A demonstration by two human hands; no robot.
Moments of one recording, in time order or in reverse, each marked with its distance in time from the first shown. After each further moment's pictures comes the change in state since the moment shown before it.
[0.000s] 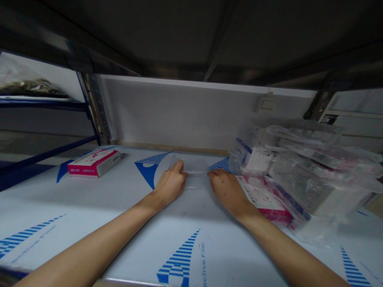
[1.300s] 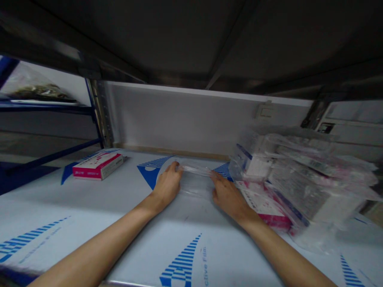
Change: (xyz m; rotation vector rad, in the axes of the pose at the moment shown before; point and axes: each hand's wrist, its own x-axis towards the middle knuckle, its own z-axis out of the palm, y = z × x) left_hand -0.001 -0.005 -0.010 0.005 0.059 -0.192; right_hand 0.000 0.005 0.018 0.169 0.071 0.053
